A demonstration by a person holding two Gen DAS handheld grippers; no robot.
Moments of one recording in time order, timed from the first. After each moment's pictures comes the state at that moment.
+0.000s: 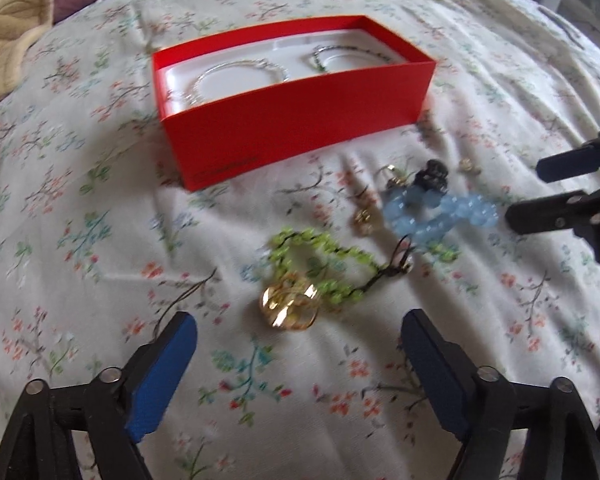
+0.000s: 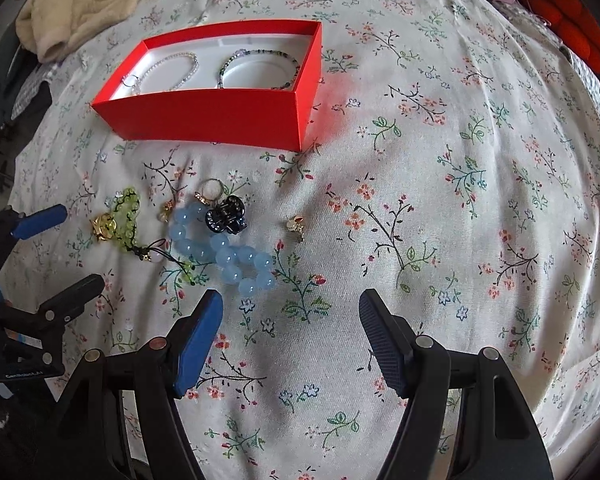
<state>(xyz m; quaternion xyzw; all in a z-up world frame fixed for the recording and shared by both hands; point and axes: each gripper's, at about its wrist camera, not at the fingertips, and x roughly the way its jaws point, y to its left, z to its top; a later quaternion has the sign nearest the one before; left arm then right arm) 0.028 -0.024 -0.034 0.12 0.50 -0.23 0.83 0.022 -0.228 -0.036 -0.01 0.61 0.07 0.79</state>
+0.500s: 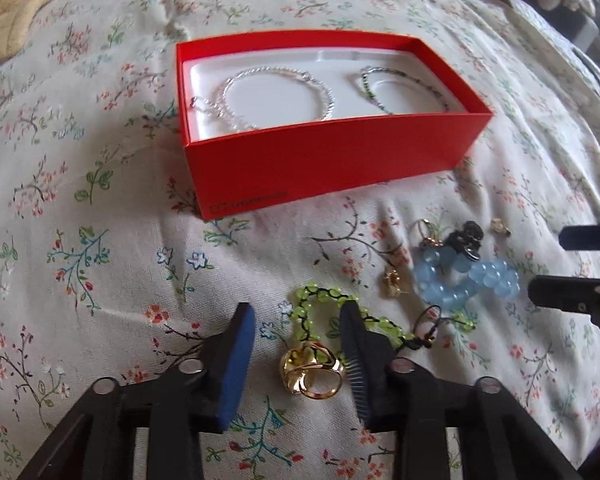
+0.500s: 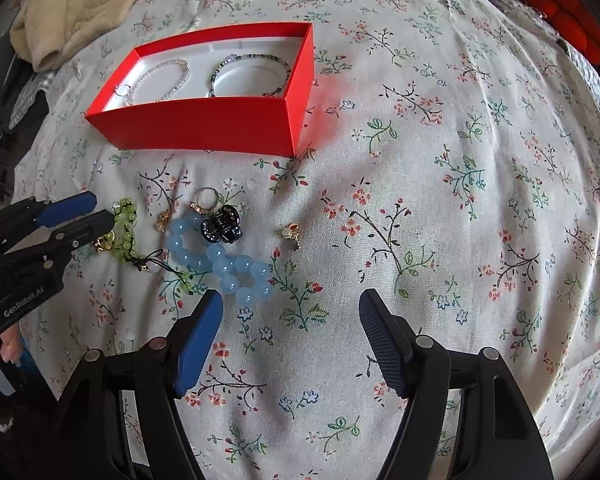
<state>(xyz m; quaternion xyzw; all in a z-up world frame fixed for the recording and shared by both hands) 0.071 -0.021 -0.041 0.06 0.54 -0.20 0.82 0.029 -0.232 -0.035 0.00 0.62 0.07 0.78</state>
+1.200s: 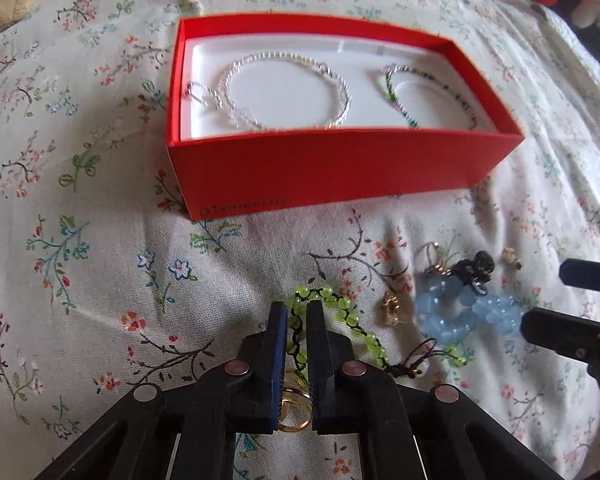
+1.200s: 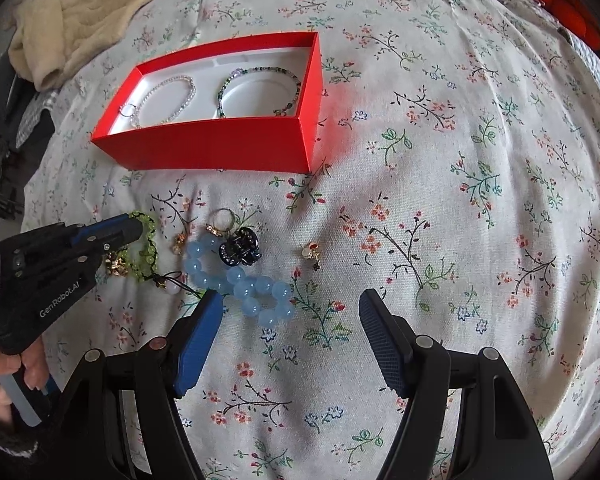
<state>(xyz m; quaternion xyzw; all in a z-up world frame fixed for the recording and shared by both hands) 0.087 -0.042 -0.044 0.02 0.56 -0.17 0.81 0.040 -0.227 -0.034 0.04 0.61 0.08 0.79</state>
